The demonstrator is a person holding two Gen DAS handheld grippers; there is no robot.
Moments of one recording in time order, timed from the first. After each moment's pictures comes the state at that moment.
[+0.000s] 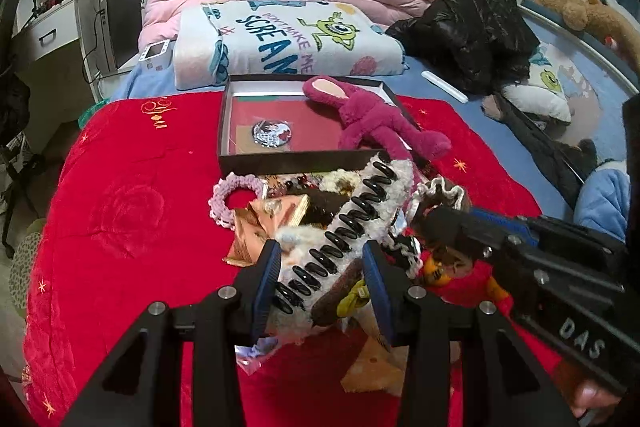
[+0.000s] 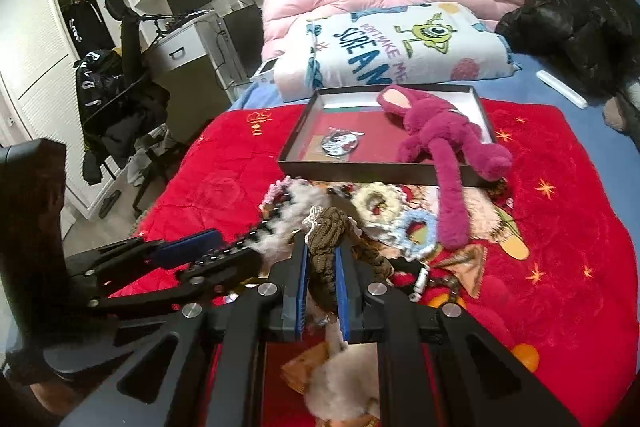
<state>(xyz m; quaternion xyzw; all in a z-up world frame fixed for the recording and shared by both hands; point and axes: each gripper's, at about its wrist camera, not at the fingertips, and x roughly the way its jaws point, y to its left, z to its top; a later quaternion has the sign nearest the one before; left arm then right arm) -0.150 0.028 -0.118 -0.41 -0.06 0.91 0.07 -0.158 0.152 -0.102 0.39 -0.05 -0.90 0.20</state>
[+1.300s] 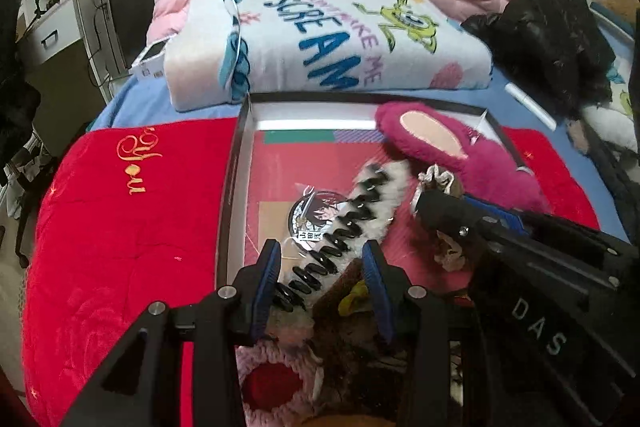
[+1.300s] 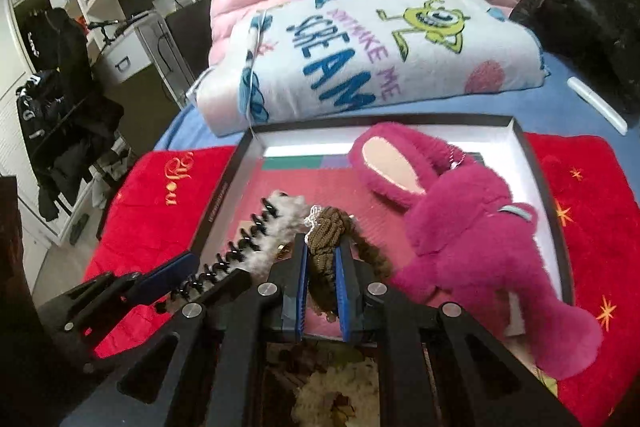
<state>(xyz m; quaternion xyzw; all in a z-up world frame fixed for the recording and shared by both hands) -0.357 0.008 -0.184 -0.43 -0.04 0.90 -0.01 -0.380 0.121 -0.163 0.41 -0.06 -0.89 0.16</state>
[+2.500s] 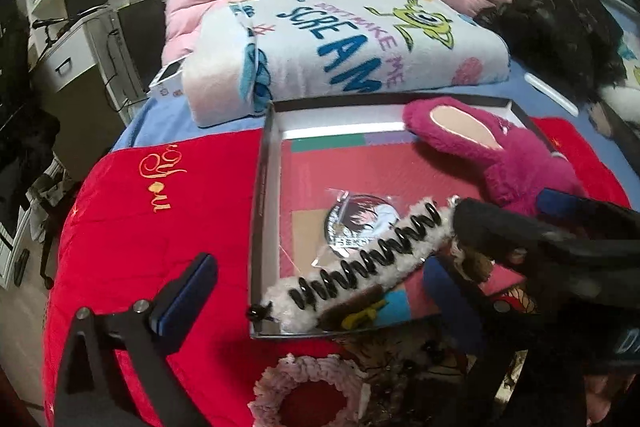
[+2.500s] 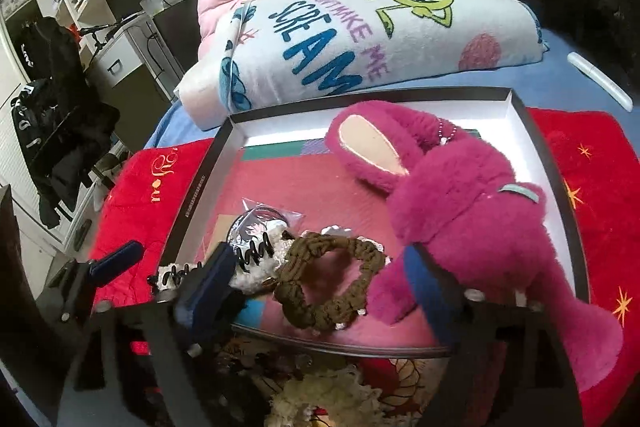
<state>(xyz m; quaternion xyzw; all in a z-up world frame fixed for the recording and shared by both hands) -0.353 -0.001 -0.191 -0.40 0.01 0.92 -0.04 -0.390 0.138 -0.182 0.43 -0.08 -0.89 0.15</state>
